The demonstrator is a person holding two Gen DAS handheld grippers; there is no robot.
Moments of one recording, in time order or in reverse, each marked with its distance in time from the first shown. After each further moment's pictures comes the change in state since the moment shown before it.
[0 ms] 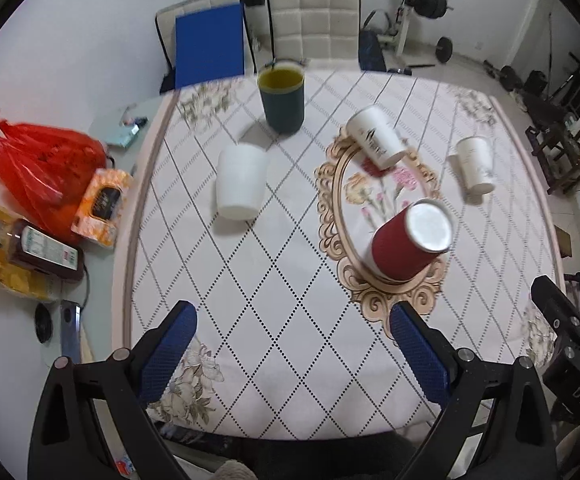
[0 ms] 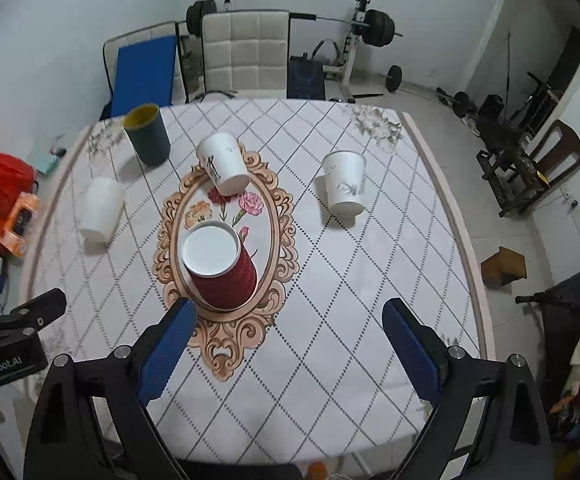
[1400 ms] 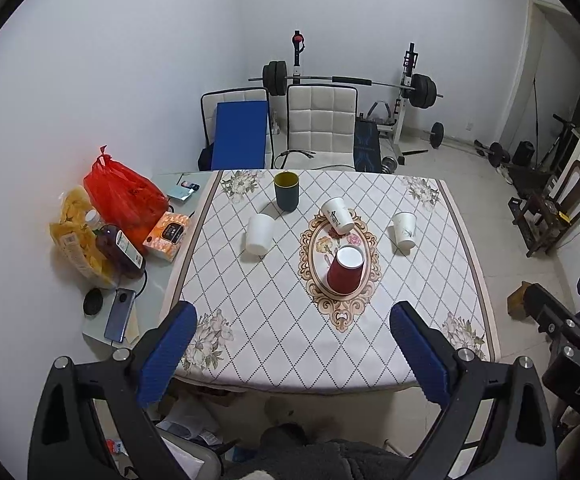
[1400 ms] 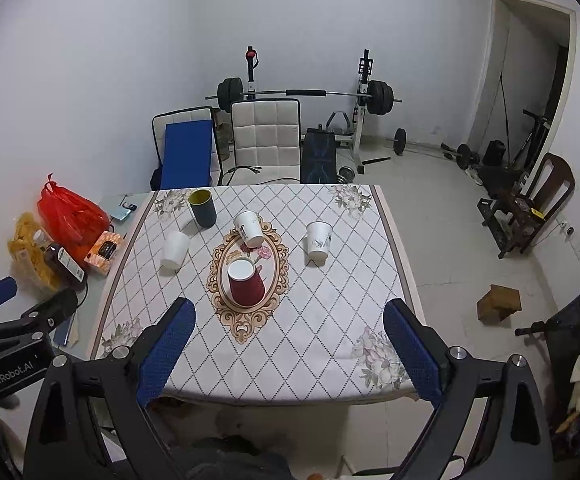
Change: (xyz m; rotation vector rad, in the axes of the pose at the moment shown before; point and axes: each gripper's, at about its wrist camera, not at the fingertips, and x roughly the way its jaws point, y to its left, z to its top) left arm -0.253 -0.035 -0.103 -0.108 -0.302 0.019; right arm -0.299 -0.083 -0.066 -0.024 -0.238 0.099
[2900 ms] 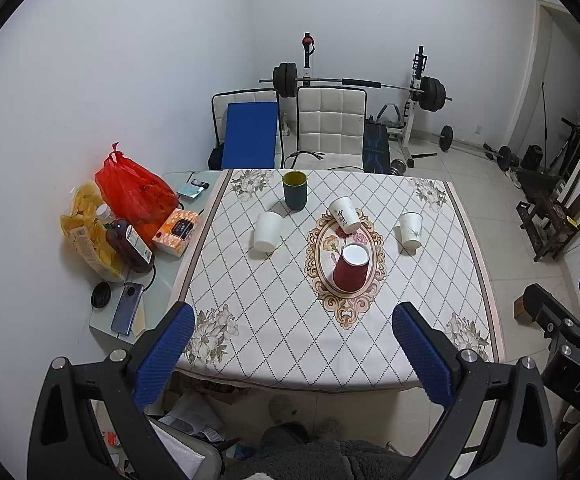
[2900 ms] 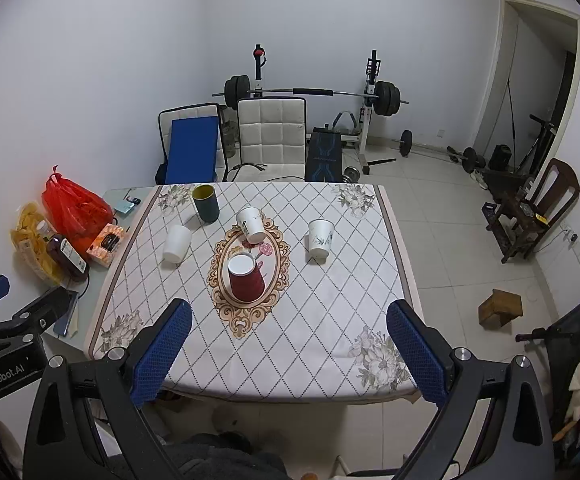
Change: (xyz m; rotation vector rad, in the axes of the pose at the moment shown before) left arm -0.003 0.000 -0.003 -0.023 -0.004 0.034; right arm 0.013 -0.006 -0.007 -0.022 0.005 0.025
